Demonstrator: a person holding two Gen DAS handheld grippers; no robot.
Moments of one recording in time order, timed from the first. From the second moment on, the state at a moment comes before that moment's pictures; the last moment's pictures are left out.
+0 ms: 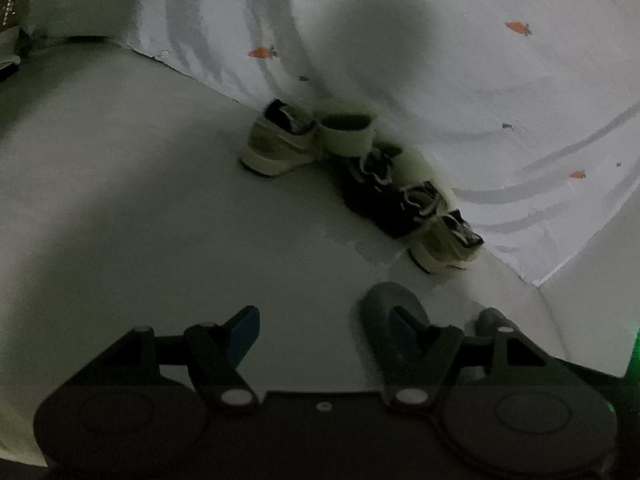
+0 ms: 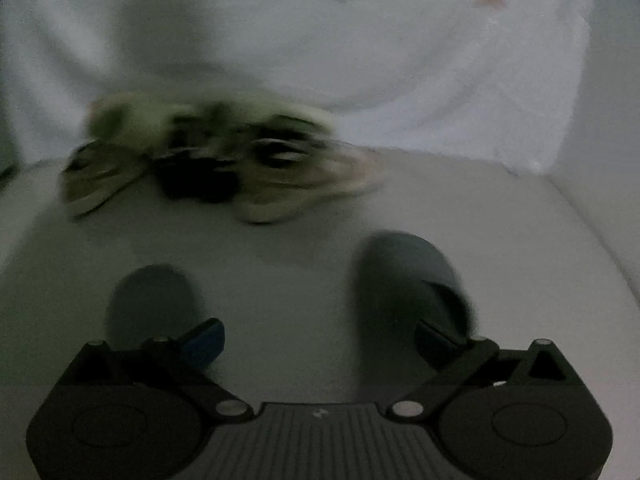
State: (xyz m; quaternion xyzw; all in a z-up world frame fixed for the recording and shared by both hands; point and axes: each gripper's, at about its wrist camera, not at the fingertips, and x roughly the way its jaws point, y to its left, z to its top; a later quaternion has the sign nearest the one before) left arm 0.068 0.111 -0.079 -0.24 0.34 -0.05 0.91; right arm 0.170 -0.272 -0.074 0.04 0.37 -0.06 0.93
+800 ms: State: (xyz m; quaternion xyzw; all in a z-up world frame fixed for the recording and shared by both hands) left arm 0.017 -0.017 -0.058 -0.17 0.35 0.05 0.92; right arm 0.249 -0.340 -0.131 0.04 0.43 0.03 0.90
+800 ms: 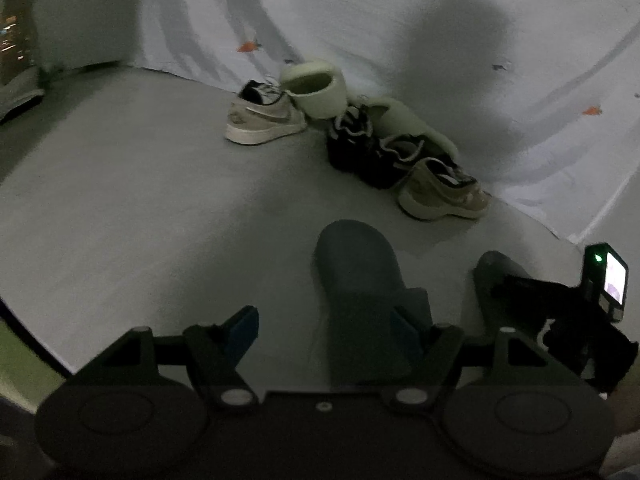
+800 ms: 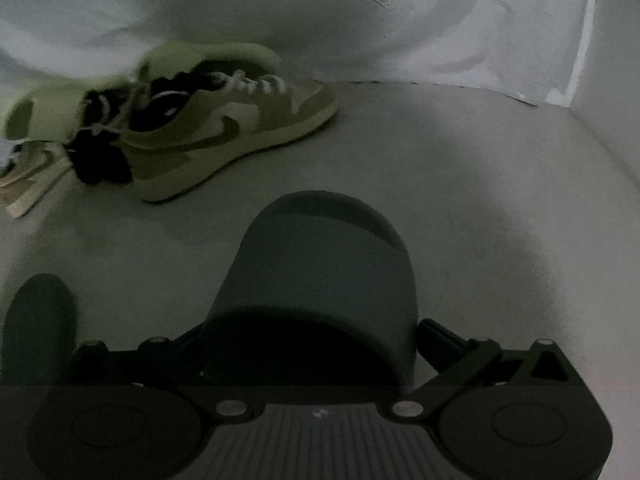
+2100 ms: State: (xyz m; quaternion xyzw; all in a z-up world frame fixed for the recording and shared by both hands) left arm 0.024 0.312 -0.069 -0.27 0.30 0.18 0.90; right arm 0.100 0.109 -0.101 -0.47 0.05 0.52 0.71
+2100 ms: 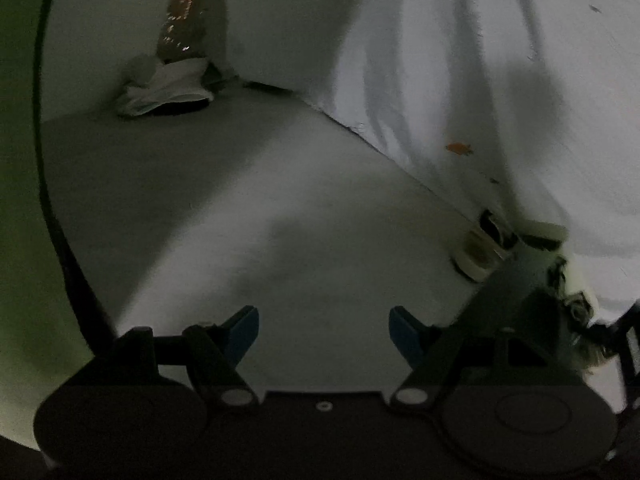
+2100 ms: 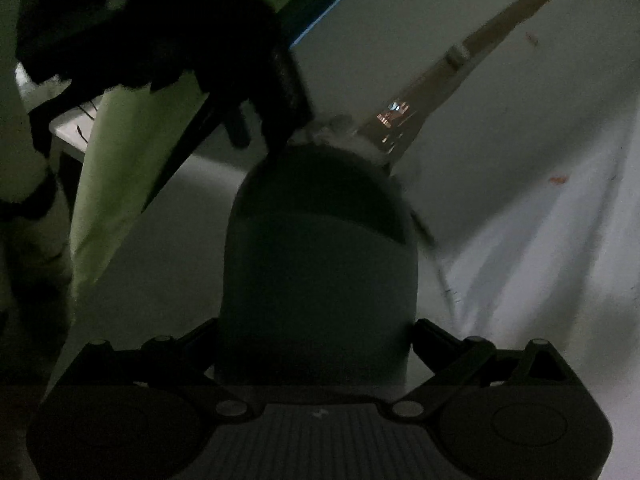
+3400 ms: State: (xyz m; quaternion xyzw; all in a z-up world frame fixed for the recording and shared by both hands) left arm 0.036 0.355 -0.091 -0.26 0.33 0.16 0.89; right arm 0.095 0.110 -0.108 -0.31 0.40 0.31 0.81
